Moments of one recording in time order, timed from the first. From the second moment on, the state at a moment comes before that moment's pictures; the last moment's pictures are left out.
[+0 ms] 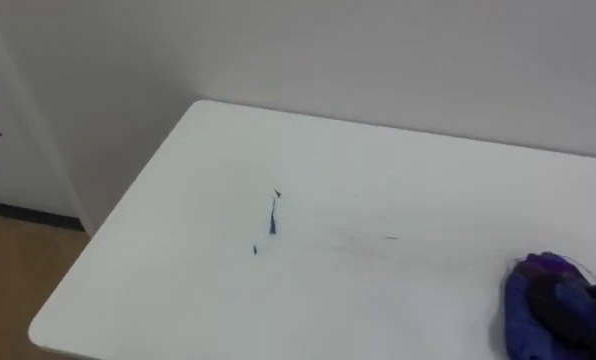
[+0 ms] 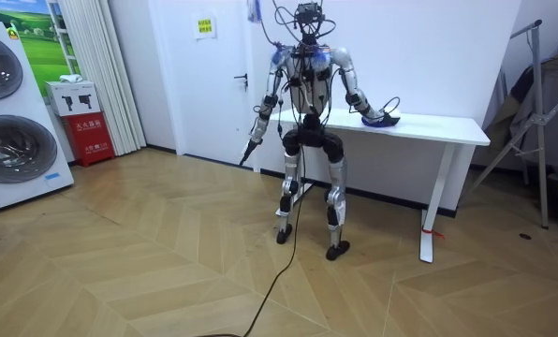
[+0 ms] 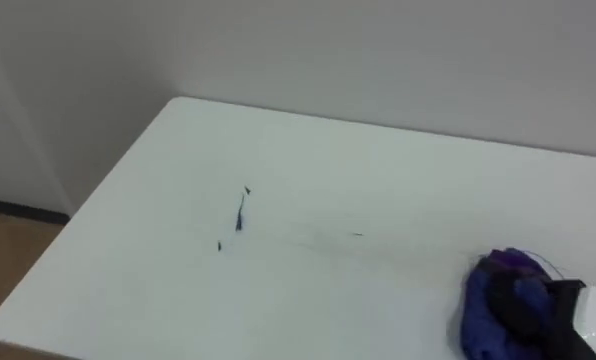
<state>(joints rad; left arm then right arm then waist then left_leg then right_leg) 0.42 0.26 0.25 0.89 0.19 0.15 0.22 0.18 -0.38 -0.12 0.70 -0.47 -0.04 -0.55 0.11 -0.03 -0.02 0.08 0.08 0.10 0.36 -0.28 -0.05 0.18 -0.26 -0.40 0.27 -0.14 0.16</state>
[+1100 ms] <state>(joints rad) 0.35 0.24 0.20 0.94 0.12 0.13 0.19 -0.18 -0.37 0.08 0.61 -0.60 0.08 -0.23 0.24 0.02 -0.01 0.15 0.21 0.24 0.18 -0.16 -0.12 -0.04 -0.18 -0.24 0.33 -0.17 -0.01</state>
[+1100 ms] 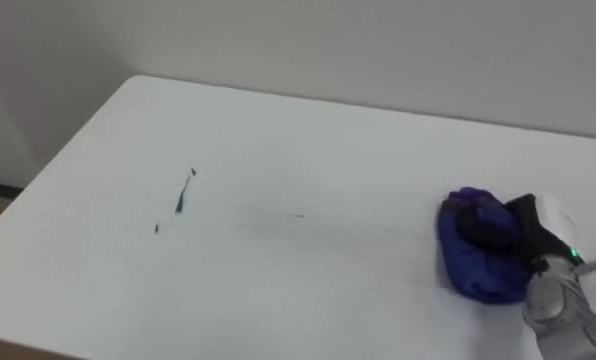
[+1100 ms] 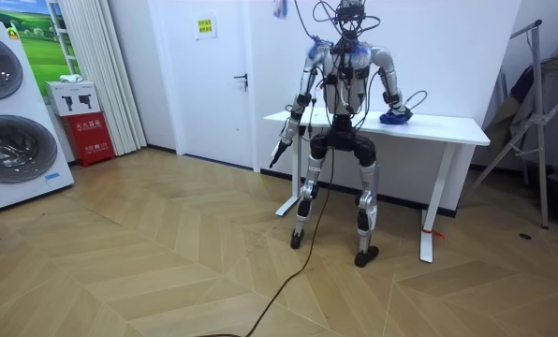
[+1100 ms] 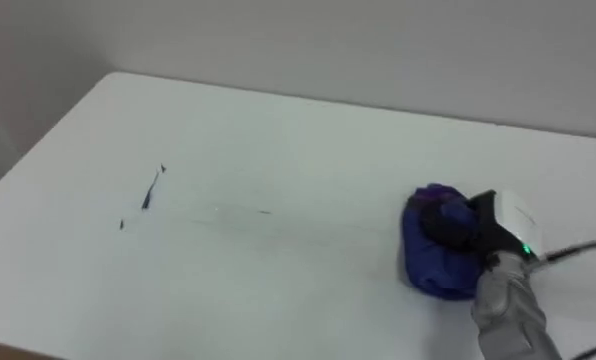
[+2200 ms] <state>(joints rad) 0.37 0.23 0.19 0.92 0.11 0.16 0.25 -0.25 -0.29 0.25 0.49 -0.75 0.15 -0.16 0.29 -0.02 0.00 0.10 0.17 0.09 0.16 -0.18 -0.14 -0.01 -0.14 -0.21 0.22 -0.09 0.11</state>
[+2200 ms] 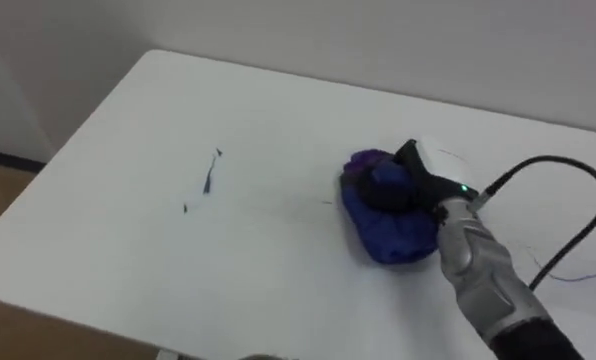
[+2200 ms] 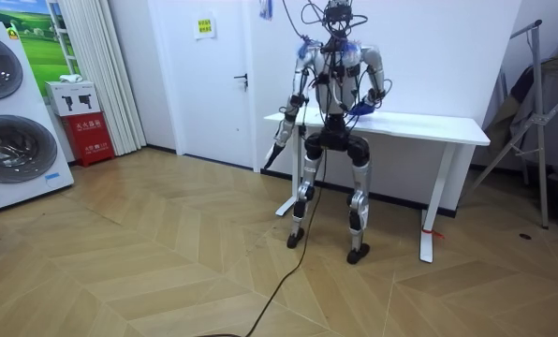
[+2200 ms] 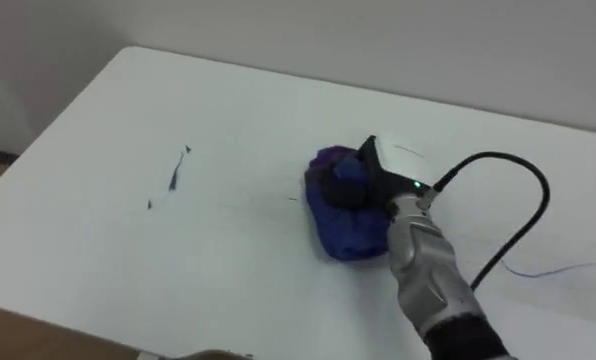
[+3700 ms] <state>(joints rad) 0.38 0.27 0.30 1.00 0.09 0.10 0.22 -0.15 -0.54 -0.12 0.90 -0.52 -0.03 -0.28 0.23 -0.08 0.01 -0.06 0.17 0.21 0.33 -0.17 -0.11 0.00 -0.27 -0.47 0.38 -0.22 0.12</state>
